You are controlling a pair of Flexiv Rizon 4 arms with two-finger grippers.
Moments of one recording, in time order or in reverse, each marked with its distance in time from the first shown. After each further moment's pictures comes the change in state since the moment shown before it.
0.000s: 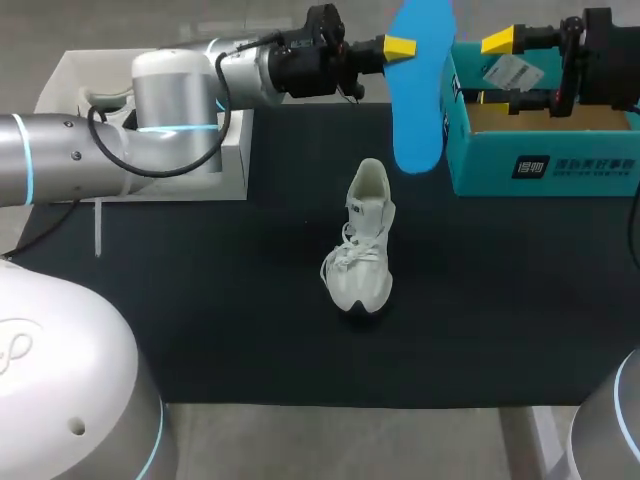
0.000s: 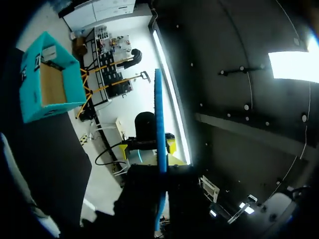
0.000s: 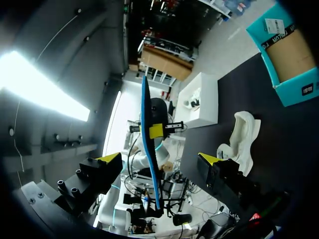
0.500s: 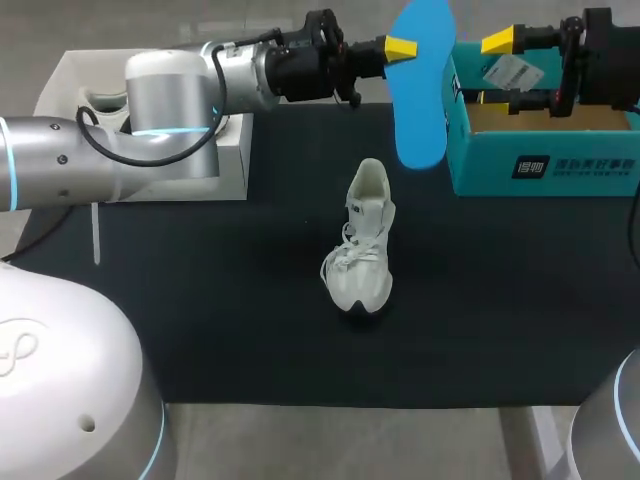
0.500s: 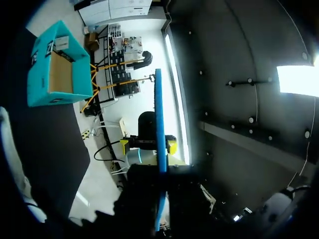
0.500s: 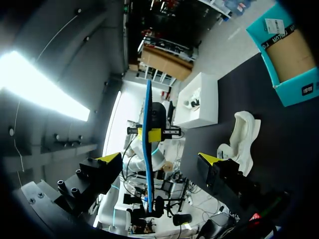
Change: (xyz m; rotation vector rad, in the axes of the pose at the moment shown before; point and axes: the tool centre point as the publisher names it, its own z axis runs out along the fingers) left arm -0.004 0.002 -0.001 0.059 -0.069 -0.096; right arm 0.000 0.000 0.000 0.000 0.000 0.000
